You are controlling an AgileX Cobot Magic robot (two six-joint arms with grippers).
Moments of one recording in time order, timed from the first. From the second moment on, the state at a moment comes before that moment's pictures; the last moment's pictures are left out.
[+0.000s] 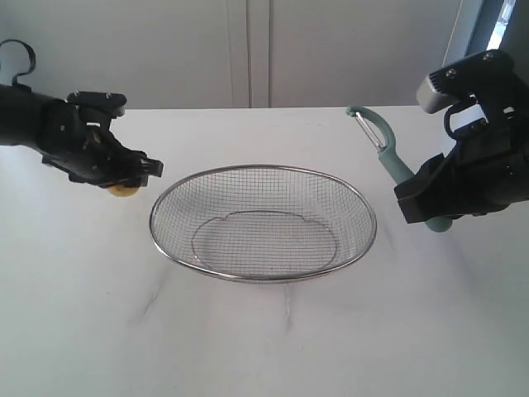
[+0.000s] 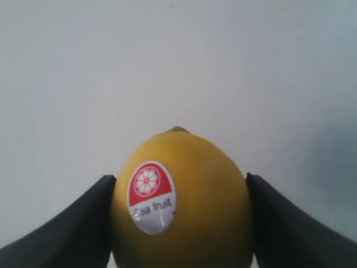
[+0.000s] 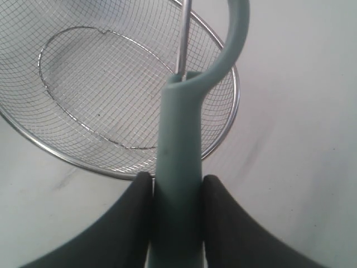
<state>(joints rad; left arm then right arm) -0.30 1.94 -1.27 0.11 0.31 -0.18 0.18 1.23 -0.82 0.54 0.61 -0.75</state>
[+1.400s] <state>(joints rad) -0.66 1.12 -0.79 -0.42 0.49 0.71 0.18 1.23 -0.82 0.54 0.61 -0.75</state>
